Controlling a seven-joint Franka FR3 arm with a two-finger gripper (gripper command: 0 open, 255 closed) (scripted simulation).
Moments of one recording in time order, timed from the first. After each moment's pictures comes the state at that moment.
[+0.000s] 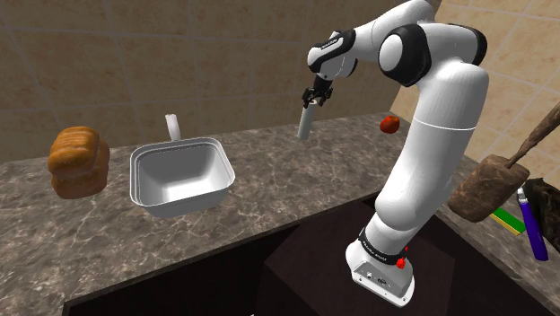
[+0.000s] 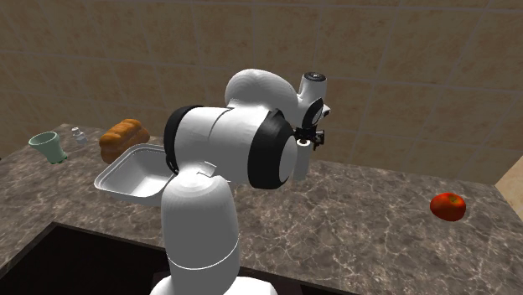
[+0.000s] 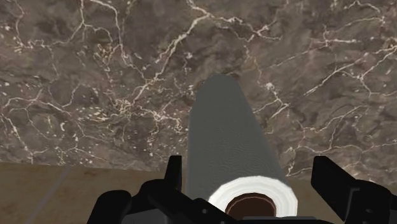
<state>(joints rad) -0.22 0.21 -0.42 -1.91 0.19 2.29 -0.40</state>
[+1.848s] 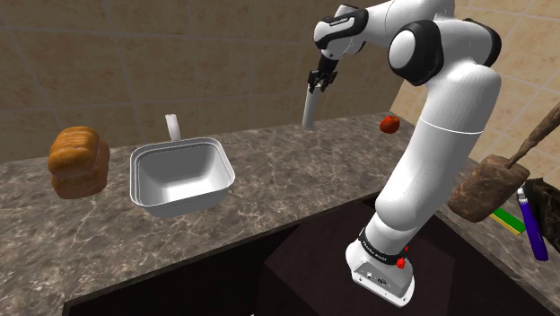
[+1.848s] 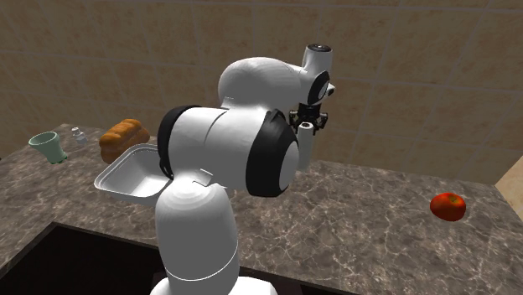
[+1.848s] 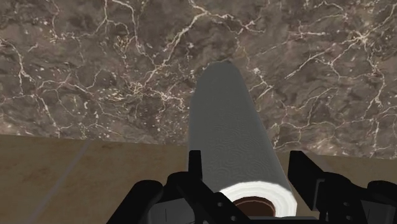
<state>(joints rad) -0.22 0.14 -0.43 -1.78 0.14 2.10 -0.36</state>
